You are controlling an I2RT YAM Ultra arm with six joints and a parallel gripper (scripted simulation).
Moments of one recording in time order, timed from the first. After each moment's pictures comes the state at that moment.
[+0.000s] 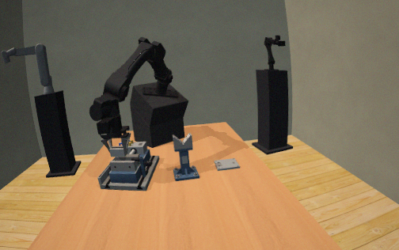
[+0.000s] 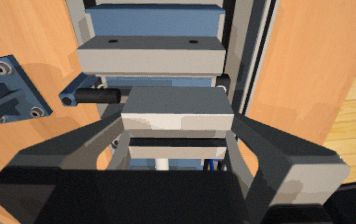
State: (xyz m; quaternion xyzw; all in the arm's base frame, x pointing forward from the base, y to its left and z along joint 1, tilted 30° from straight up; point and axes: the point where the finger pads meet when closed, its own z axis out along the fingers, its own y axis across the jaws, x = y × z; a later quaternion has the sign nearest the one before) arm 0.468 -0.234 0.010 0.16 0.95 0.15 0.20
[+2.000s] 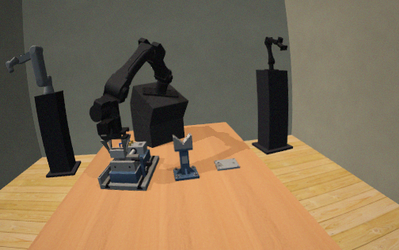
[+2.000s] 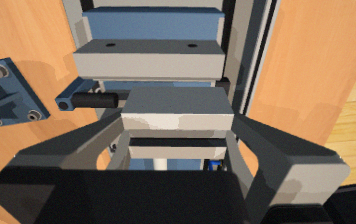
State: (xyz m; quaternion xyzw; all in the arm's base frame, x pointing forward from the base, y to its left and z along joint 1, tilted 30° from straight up) arm 0.471 -0.234 0.006 0.16 0.95 0.15 0.21
